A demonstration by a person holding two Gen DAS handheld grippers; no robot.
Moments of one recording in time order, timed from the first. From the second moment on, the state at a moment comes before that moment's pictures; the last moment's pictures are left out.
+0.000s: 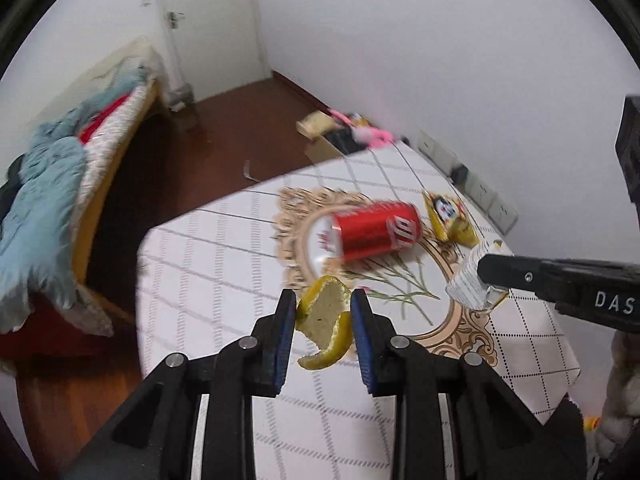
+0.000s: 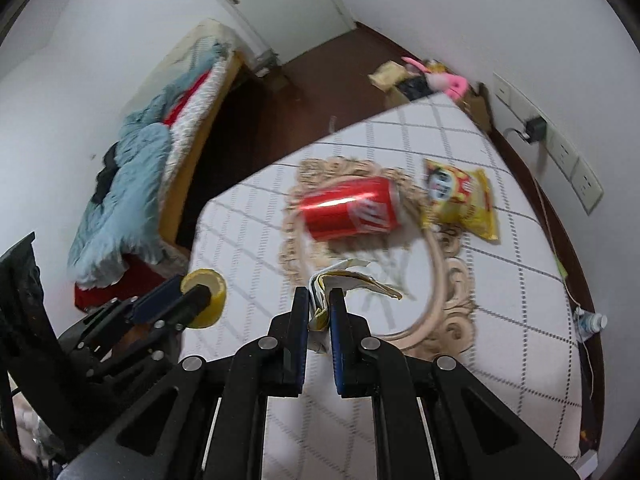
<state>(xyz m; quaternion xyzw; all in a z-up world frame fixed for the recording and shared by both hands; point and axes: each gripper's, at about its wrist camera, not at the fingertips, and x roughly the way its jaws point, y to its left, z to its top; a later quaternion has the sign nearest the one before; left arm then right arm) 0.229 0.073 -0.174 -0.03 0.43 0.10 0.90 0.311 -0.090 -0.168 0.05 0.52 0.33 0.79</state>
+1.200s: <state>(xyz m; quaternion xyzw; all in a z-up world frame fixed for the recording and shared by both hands) -0.070 0.386 -0.332 -0.31 0.51 0.36 0.72 0.071 0.324 -0.372 -0.17 0.67 0.46 0.56</state>
